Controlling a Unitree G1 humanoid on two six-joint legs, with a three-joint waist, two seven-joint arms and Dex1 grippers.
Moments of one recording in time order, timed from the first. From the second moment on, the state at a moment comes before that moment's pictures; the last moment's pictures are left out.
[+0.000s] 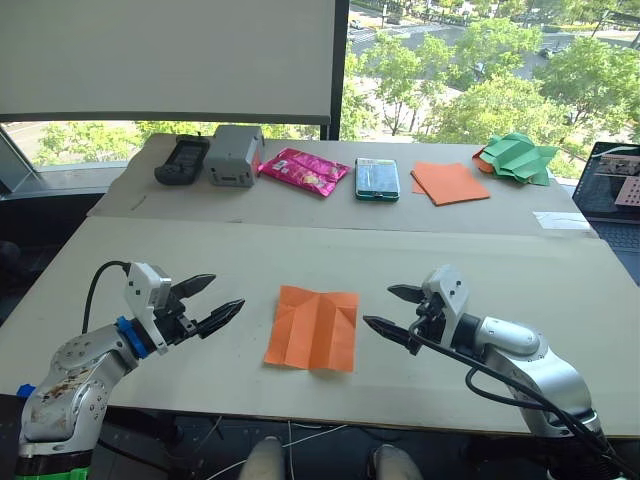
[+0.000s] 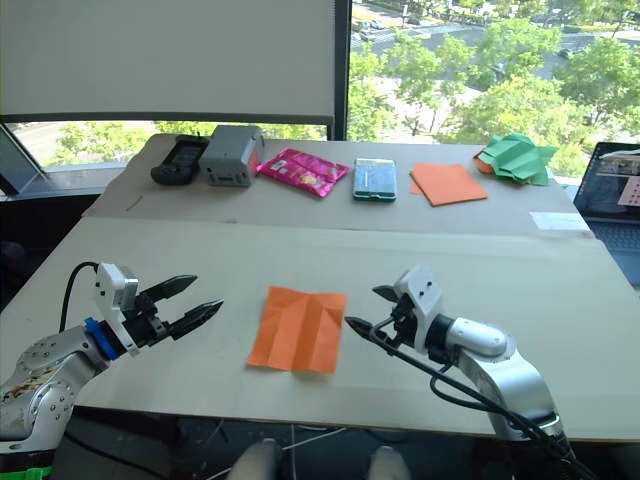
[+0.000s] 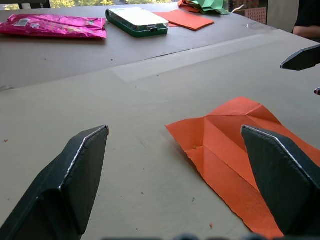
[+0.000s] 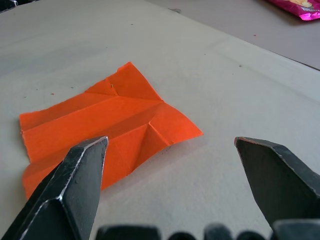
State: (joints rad) left arm 0.00 0.63 0.29 -0.26 -0.59 0.43 -0.84; right arm -0.15 -0.55 0.03 -0.38 0.40 0.57 0.71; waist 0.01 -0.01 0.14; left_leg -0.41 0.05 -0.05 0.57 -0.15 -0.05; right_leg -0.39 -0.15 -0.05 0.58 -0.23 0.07
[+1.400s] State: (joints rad) left arm -0.31 0.61 -0.22 0.13 -0.19 0.20 -1.05; right arm -0.09 -0.64 0.15 -0.38 0.34 0.64 0.72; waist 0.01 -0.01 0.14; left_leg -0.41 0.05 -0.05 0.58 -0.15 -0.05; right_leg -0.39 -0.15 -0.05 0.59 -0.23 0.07
